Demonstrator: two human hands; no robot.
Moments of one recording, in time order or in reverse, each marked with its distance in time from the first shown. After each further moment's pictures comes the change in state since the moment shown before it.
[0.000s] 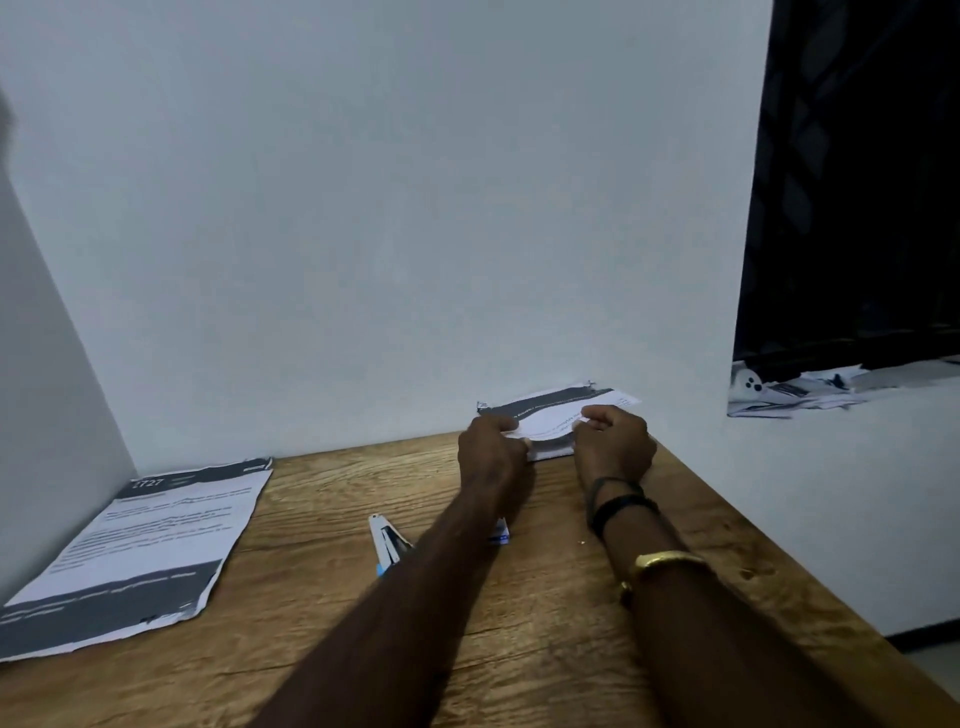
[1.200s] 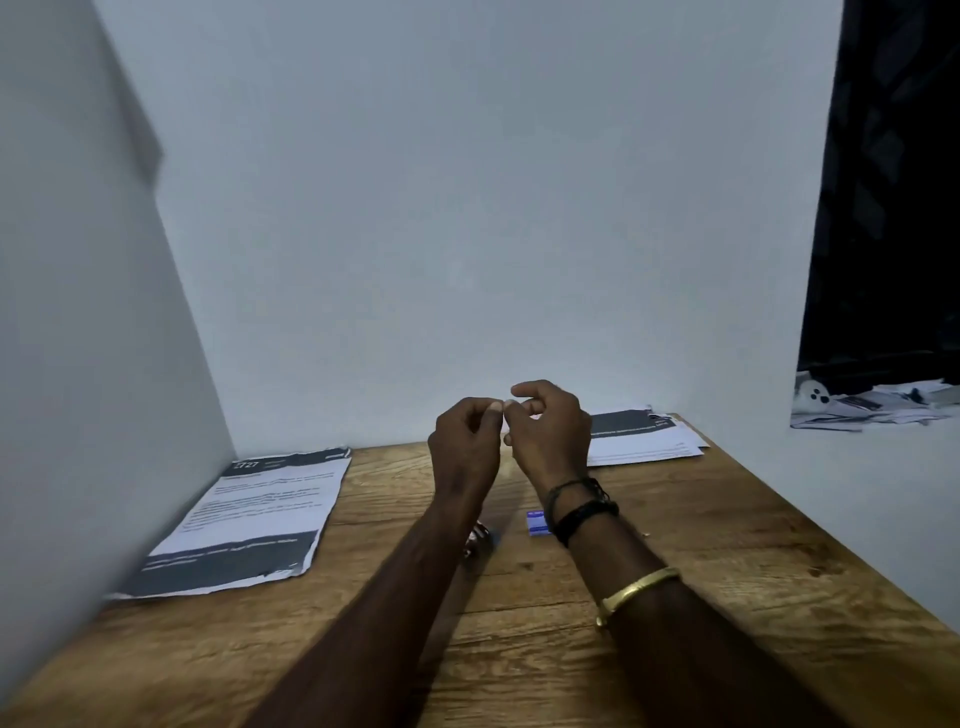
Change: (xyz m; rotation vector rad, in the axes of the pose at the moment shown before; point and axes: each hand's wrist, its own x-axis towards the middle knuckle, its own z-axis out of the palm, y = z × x) left_hand -0.022 -0.025 -0.099 -0.265 0.287 0.185; right_hand -0.106 -0.073 0.052 0.074 -0.356 -0.272
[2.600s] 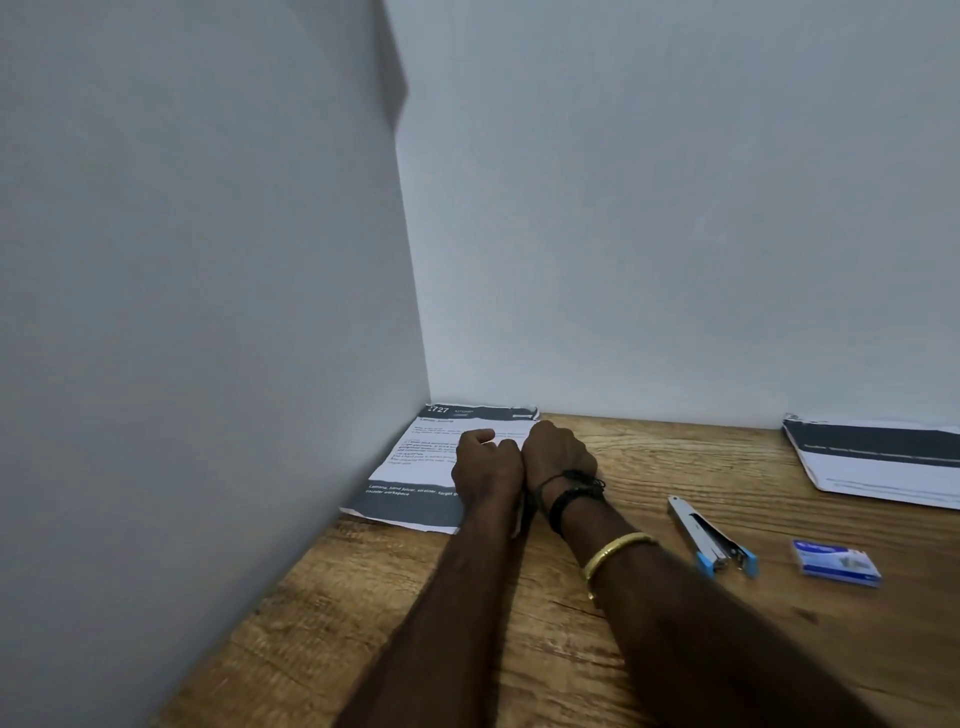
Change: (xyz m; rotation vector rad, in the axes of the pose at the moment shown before) left_hand 0.029 -0.085 -0.176 0.166 0.414 -0.594; right_hand -0.062 -0.008 0.232 -0.615 -0.588 0.032
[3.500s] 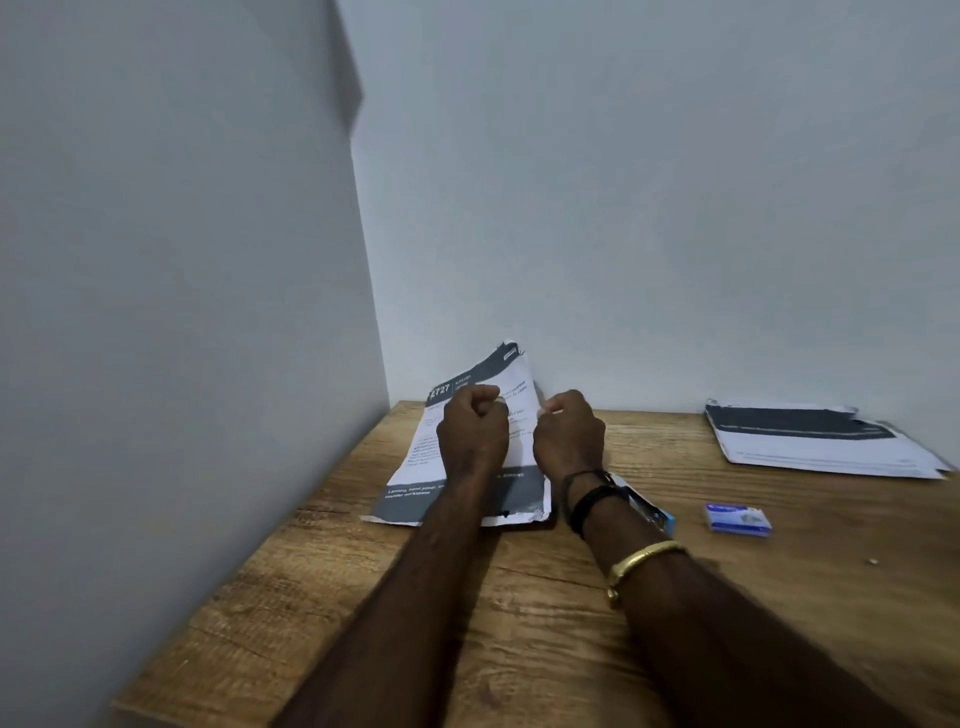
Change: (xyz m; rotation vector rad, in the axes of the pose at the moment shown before) left_hand -0.031 0.028 0.010 -0.037 -0.086 0.371; right_hand -0.028 0.042 -0.052 0.507 0.331 0.084
